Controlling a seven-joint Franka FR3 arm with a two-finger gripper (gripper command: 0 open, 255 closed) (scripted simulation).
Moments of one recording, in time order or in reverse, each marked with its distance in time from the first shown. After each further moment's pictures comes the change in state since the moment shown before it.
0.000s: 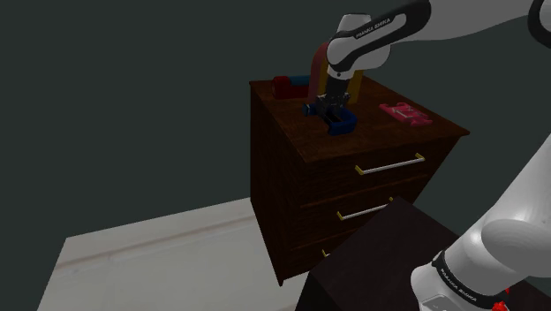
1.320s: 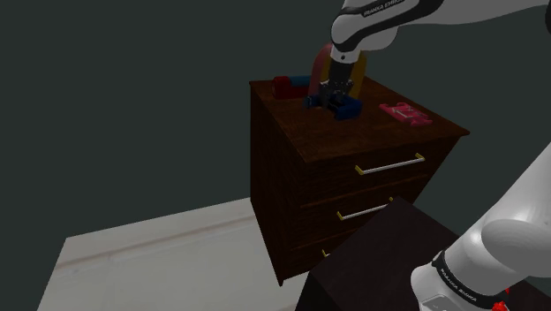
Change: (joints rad) arm 0.002 -0.047 0.000 0.077 -0.008 -0.124 0.007
